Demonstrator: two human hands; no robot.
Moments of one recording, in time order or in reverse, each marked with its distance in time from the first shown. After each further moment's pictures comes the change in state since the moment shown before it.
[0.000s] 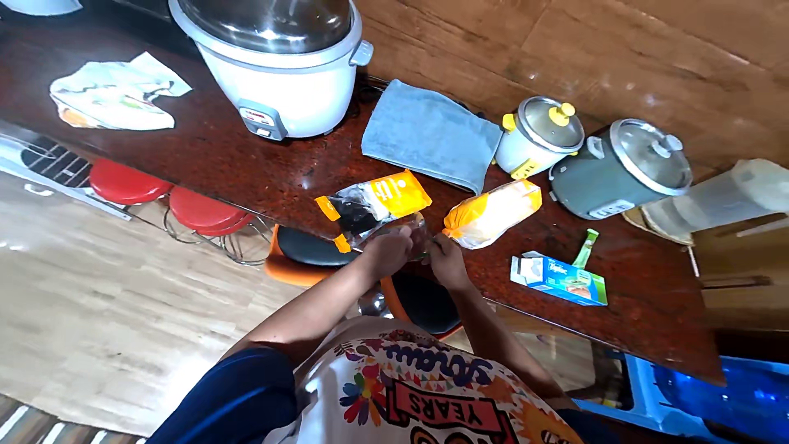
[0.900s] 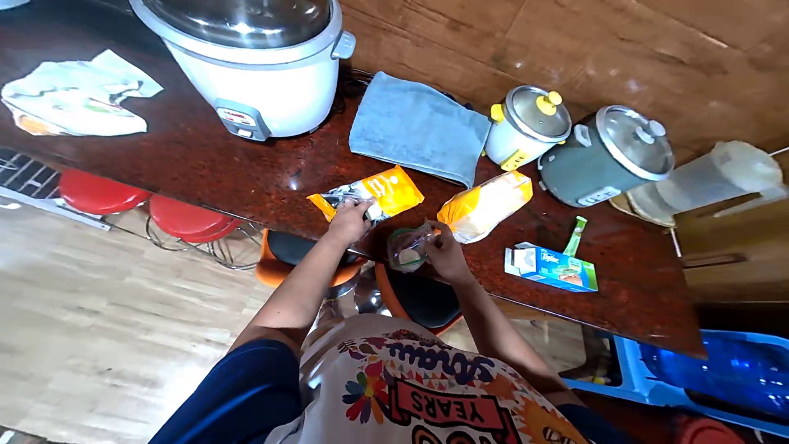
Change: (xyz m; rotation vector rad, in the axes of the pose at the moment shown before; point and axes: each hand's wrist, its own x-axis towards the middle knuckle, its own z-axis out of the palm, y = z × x) left_hand 0.058 -0.106 -0.004 -0.051 0.135 -0.277; right_hand 0.013 0.013 -0.011 -0.011 -0.026 0.112
